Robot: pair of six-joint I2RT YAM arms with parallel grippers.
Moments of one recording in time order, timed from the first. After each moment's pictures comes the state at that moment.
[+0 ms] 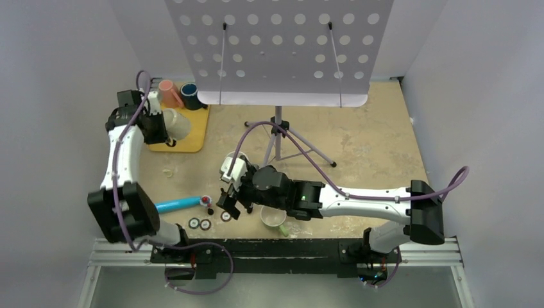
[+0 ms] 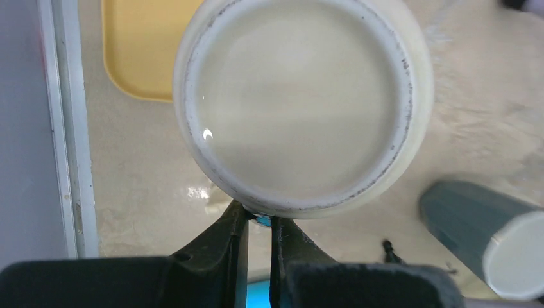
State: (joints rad) left arm 0.28 1.56 1.31 -0.80 0.14 0.08; right arm 1.33 1.45 1.11 0.00 0.18 -0.02
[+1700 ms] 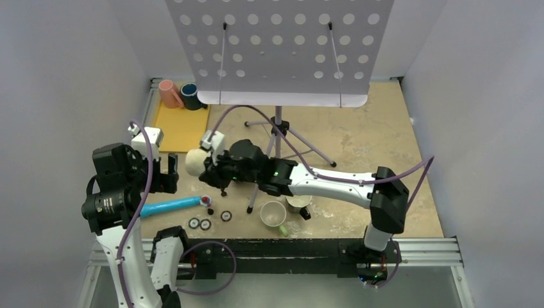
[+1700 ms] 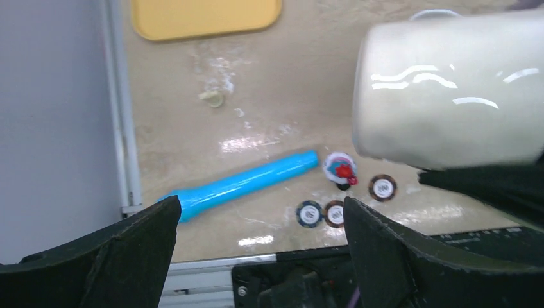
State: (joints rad) left arm 0.28 0.72 1.27 -1.32 0.30 0.29; right arm 1.18 1.70 1.29 0.20 -0.10 0.26
